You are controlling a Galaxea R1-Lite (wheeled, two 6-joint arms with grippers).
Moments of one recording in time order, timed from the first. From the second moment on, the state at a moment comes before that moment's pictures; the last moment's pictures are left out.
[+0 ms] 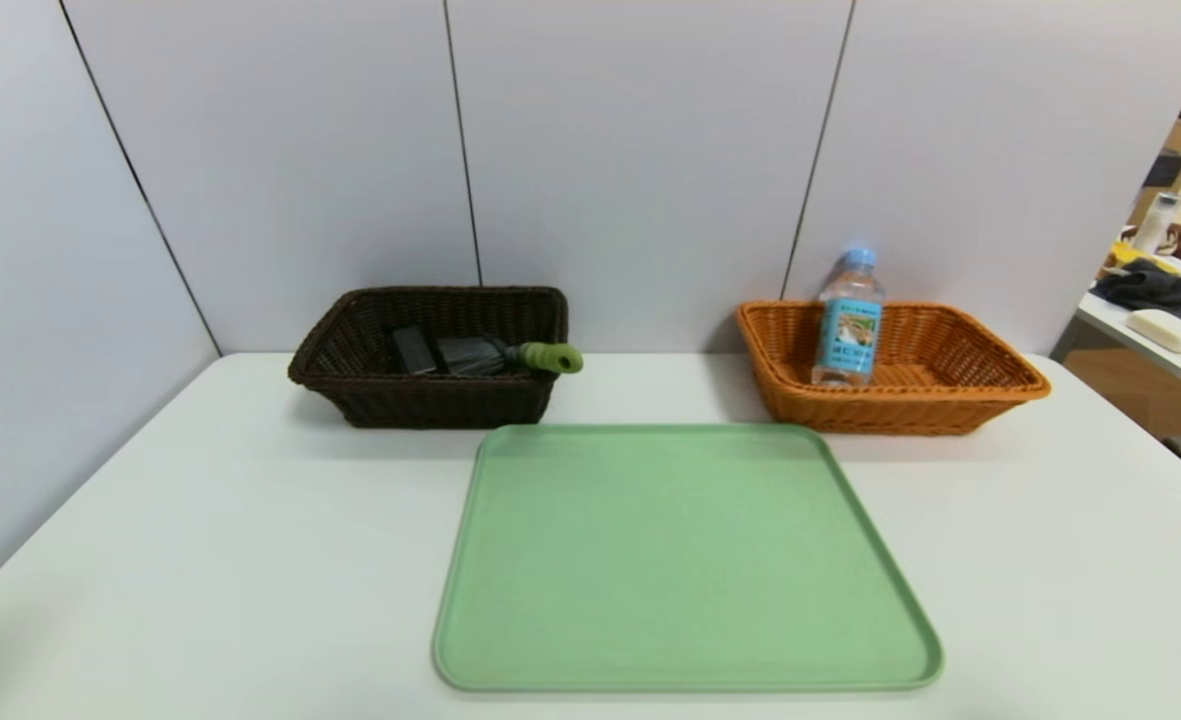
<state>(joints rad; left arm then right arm) -0.01 0.73 -0.96 0.51 0.24 -0.63 0.03 0.65 -0.80 0.75 0.07 0.11</state>
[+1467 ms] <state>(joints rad) 0.00 0.28 -0.78 0.59 0.24 -0.22 0.01 0.35 -0.75 0.75 0.07 0.09</state>
